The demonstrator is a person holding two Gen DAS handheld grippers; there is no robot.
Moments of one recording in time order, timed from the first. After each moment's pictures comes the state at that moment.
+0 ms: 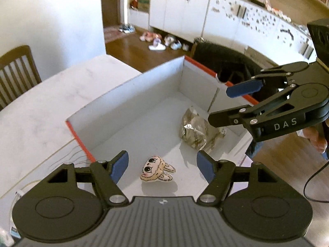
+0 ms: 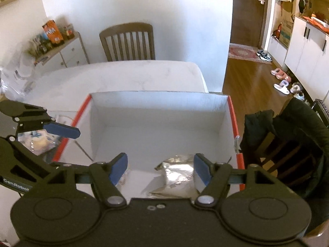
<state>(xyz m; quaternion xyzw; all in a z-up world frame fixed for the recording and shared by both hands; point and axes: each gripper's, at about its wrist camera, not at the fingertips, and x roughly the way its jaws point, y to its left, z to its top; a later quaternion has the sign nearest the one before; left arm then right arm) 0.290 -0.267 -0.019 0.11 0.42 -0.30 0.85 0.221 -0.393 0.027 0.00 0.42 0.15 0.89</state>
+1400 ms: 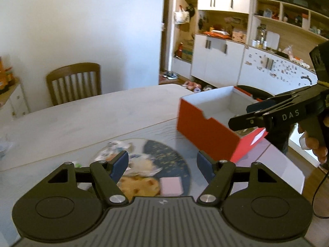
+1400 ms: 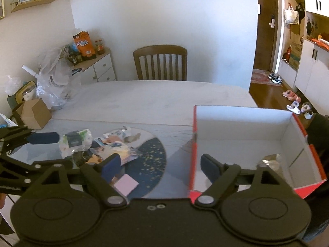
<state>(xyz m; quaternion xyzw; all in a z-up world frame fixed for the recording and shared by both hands) 0.148 -0.015 0.000 0.04 0.29 -0.20 0.93 0.128 -0.203 0.057 0.00 0.35 0.17 0.92</state>
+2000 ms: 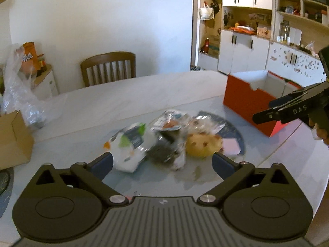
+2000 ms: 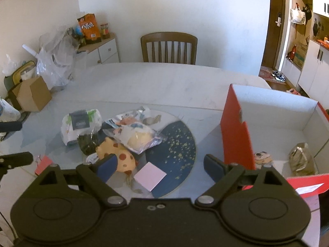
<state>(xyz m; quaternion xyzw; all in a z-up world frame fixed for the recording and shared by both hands) 0.115 0.097 -0.049 0.06 0.30 -0.13 0.94 0.126 -0.131 0.000 -0.03 0.37 0.16 0.91</state>
